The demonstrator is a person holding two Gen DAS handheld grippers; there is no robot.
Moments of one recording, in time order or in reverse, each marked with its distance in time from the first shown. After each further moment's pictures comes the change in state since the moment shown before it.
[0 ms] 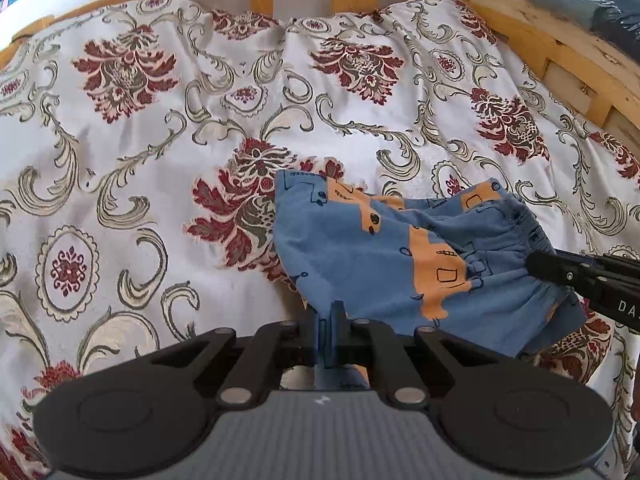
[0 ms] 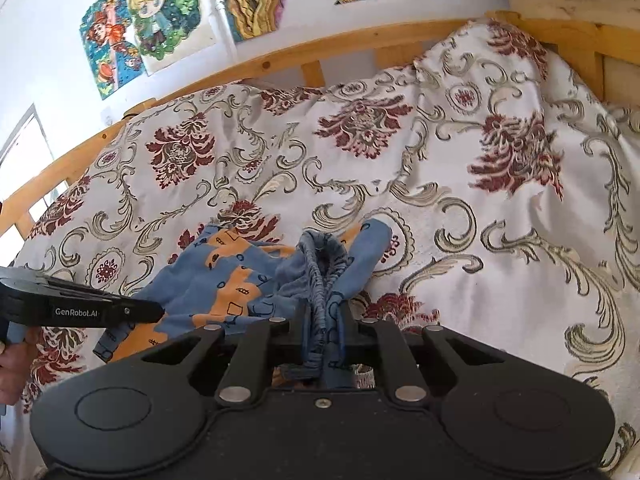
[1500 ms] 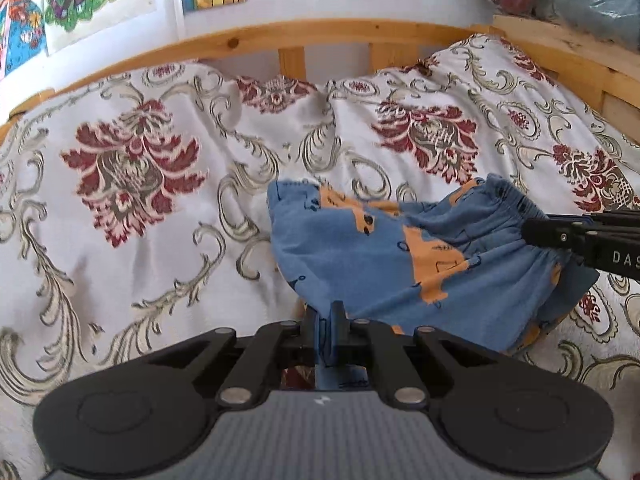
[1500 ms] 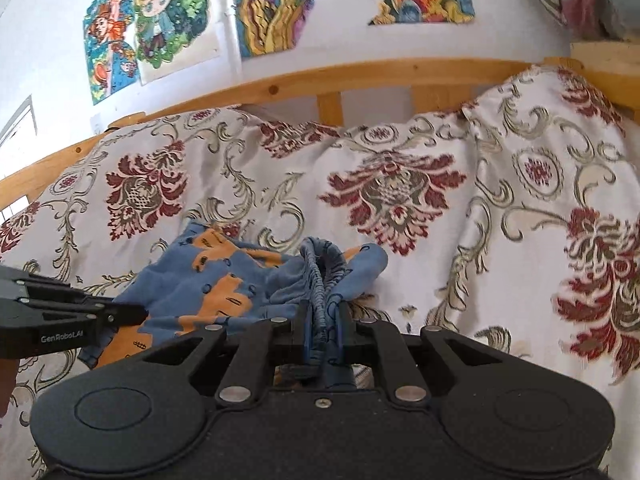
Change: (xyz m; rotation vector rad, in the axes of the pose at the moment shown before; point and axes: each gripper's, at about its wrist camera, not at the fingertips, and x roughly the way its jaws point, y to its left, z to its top) left arm 0.090 0.055 0.085 0.078 -0.196 0.120; right arm 0.154 -0.003 0.089 -0.100 -0.107 0.006
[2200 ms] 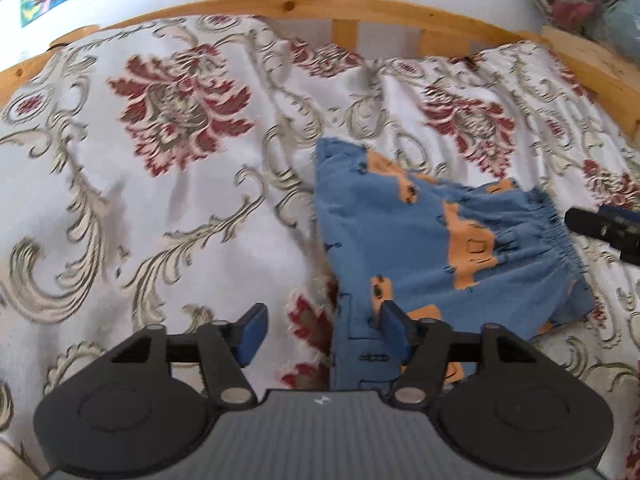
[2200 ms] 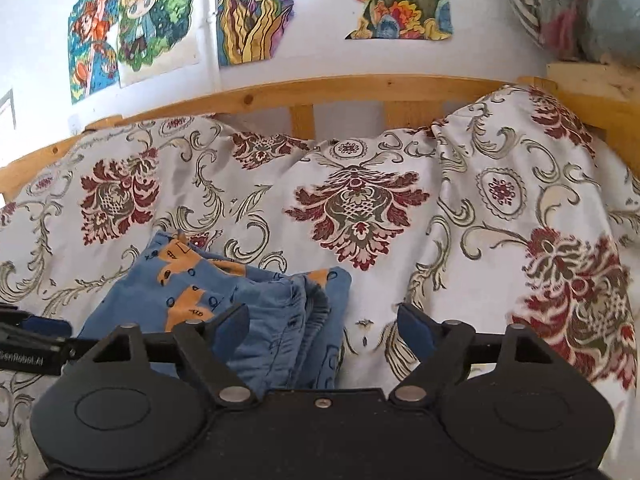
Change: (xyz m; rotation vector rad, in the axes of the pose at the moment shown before) left arm -0.007 0.021 -0.018 -0.155 0.080 0.049; right arm -0.008 -0.003 0.008 -0.044 -0.025 -0.105
